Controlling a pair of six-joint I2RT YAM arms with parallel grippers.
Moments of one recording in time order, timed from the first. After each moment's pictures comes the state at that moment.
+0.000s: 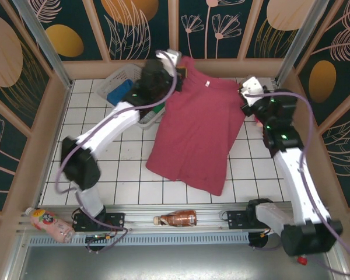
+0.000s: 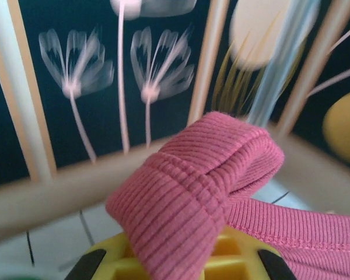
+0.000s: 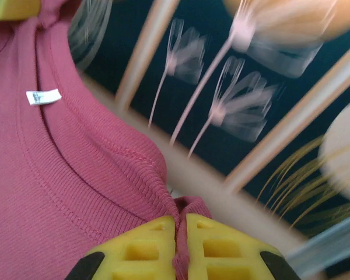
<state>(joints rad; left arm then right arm) -0.61 1.89 1.72 -0.05 0.00 -0.18 0.10 1.08 1.03 -0.18 -0.24 -0.57</state>
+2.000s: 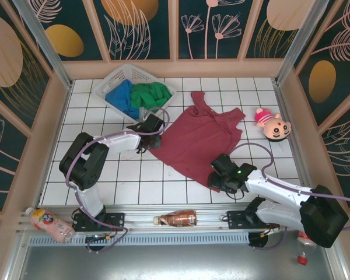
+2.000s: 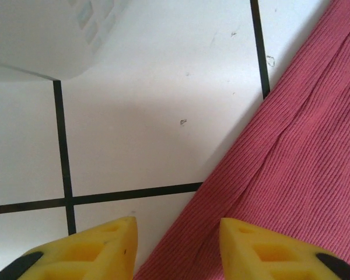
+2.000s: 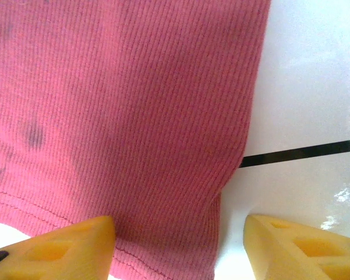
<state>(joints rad) -0.60 1.82 1.05 -0.35 -0.18 -0.47 0.79 1.07 0.44 -0.64 0.03 0.99</state>
